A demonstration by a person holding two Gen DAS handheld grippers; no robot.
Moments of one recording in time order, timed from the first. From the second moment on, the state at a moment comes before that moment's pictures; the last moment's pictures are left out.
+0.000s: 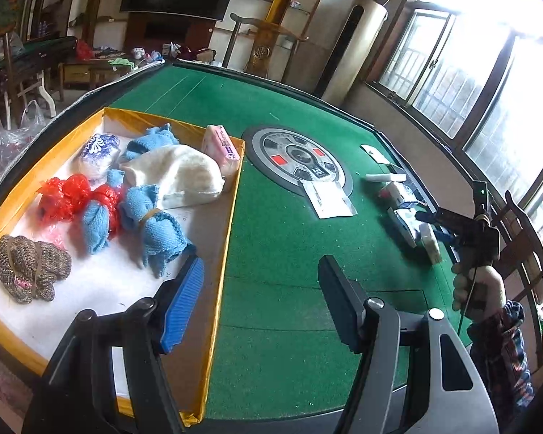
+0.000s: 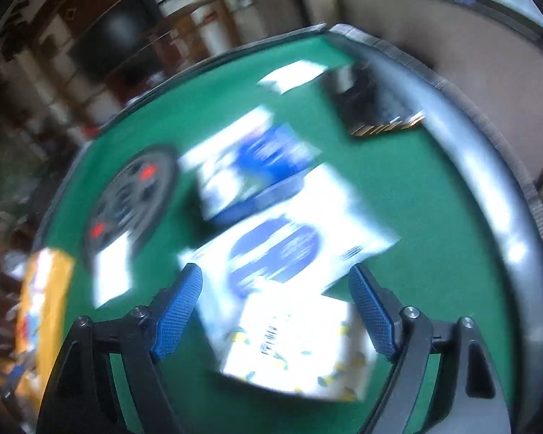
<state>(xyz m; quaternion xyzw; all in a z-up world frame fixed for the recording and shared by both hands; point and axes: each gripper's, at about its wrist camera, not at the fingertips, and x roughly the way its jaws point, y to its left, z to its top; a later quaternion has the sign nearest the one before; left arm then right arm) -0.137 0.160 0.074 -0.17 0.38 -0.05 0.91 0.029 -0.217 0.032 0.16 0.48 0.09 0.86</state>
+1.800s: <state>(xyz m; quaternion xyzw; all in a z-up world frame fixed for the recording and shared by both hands) -0.099 0.105 0.081 -0.09 0.41 -0.09 0.90 -0.007 -0.168 0.083 0.12 0.42 0.27 0.86</state>
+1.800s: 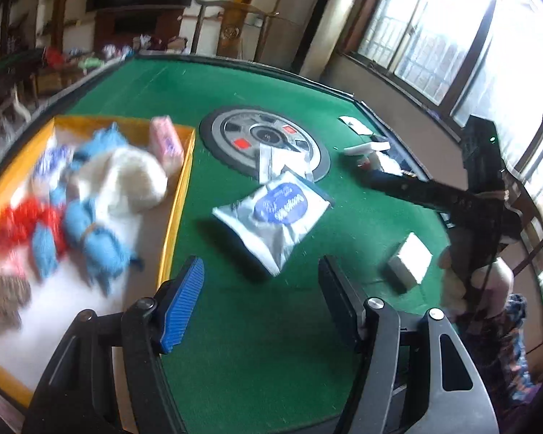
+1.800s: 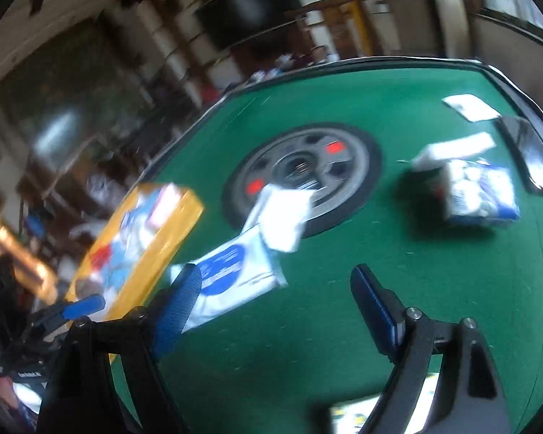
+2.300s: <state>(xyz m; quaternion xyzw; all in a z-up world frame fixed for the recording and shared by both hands) 0.035 0.021 0.016 0.13 0.51 -0.16 0.84 0.005 -0.223 0.075 0.26 0.38 0.24 0.85</state>
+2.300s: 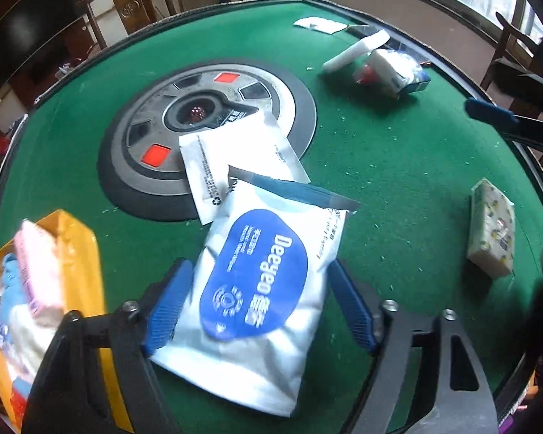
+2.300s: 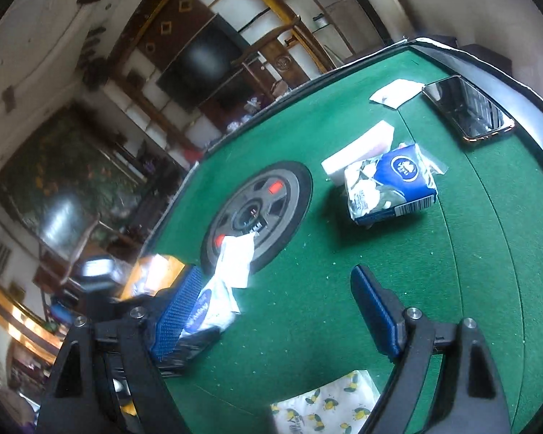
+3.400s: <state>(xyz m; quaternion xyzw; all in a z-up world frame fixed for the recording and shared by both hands) -0.101 0.154 0.095 -0.13 0.36 -0.14 0.91 -0.068 -0.223 0.066 0.20 0.46 0.10 0.86</state>
